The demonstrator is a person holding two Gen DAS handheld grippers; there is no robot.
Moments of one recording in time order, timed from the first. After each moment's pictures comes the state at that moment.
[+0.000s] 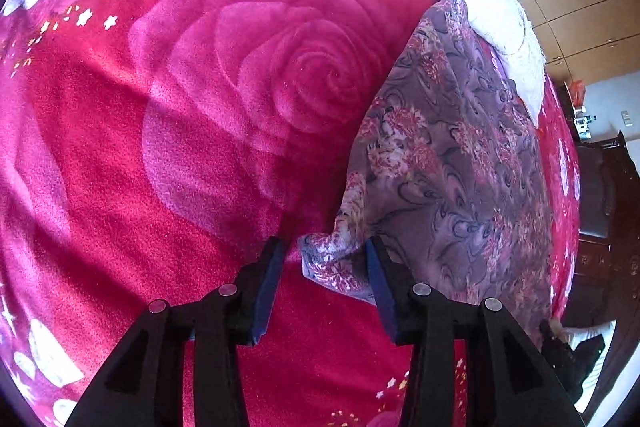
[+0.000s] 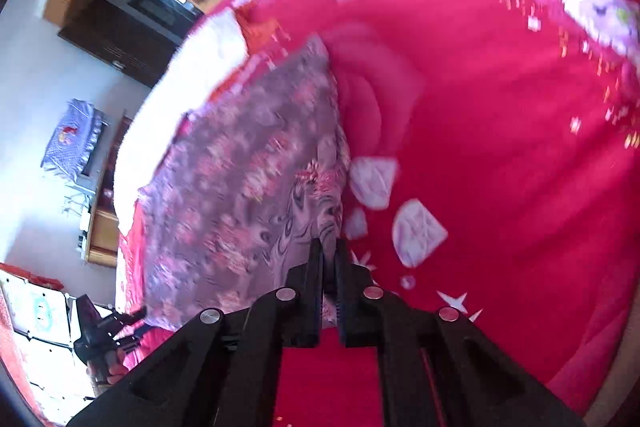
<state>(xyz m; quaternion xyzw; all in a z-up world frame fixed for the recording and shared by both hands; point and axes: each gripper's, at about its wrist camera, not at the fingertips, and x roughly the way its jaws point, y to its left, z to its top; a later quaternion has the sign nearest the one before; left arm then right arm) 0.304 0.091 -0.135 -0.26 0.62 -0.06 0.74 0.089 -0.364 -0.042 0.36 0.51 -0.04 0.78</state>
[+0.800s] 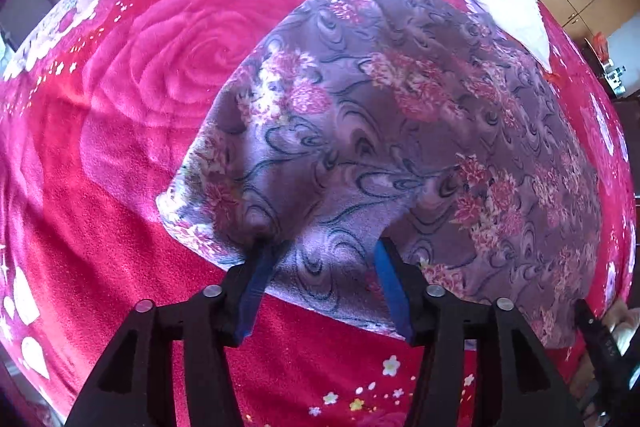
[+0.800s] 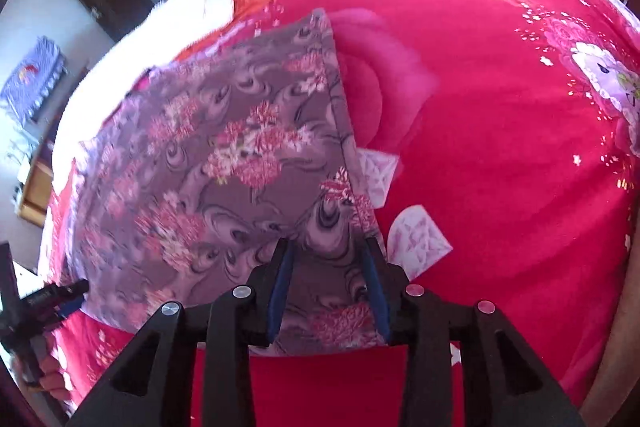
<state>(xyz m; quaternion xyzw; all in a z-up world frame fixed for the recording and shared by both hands) 0.280 -0.010 -0.117 -0.12 0.61 -0.01 0.78 0.119 -0.328 -0.061 0.24 0.55 -0.08 0.79</state>
